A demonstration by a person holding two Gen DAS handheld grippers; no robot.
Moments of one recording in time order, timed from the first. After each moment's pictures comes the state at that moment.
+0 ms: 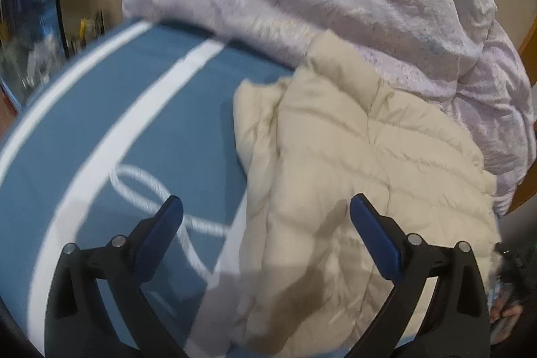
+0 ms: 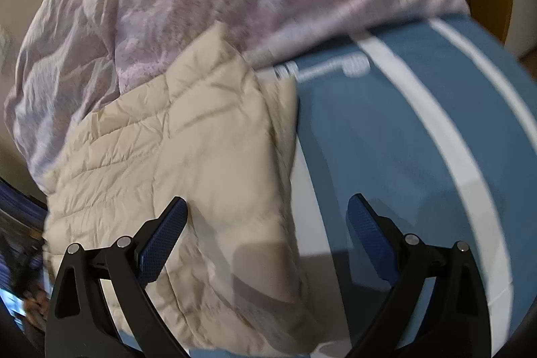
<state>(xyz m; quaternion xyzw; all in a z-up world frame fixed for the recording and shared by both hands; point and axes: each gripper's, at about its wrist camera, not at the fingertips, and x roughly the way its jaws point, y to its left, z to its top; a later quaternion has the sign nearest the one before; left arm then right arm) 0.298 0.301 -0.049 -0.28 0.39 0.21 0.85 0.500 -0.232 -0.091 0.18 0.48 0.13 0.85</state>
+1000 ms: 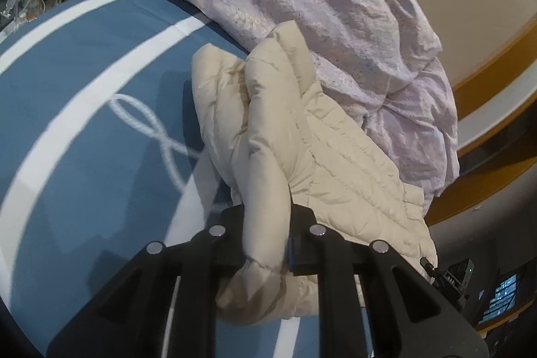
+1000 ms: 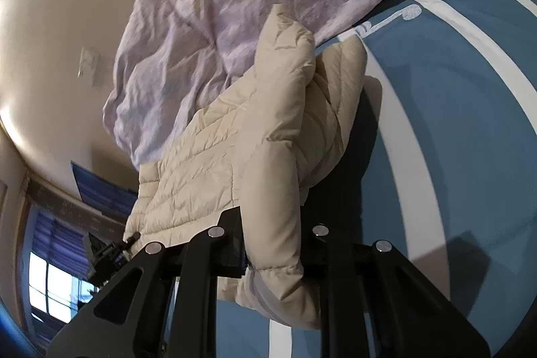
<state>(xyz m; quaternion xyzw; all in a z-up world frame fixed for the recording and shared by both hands) 0.212 0.292 -0.028 -0.40 0.33 0.09 0.85 0.408 -0.238 -0.065 0.29 0.45 0.31 0.79</state>
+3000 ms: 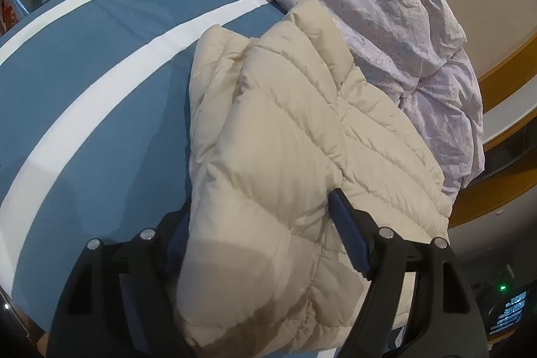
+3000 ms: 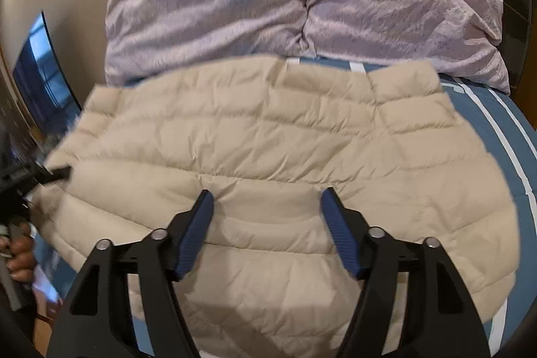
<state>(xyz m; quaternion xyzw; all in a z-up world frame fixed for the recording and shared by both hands) 0.134 0.264 -0.060 -0.40 0.36 0.15 0.83 0.272 -0.037 -0.060 -0.03 0.38 0.22 0.90</state>
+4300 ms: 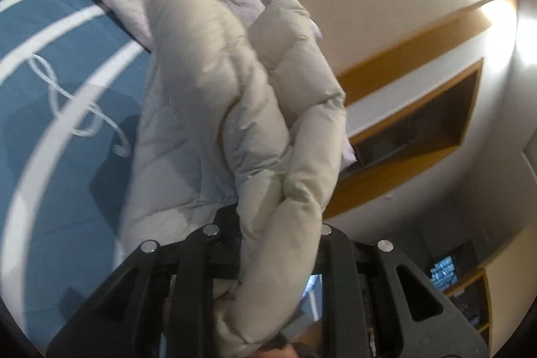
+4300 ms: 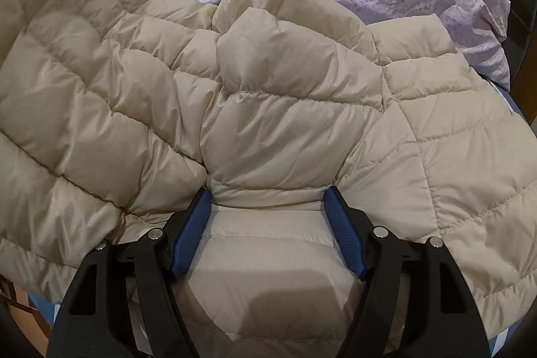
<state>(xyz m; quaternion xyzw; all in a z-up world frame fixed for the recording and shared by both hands) 0.175 0.157 0.045 -0.45 0.24 -0.10 0.85 0.285 -0.026 -0.081 -0.06 0.41 0.20 0.89</state>
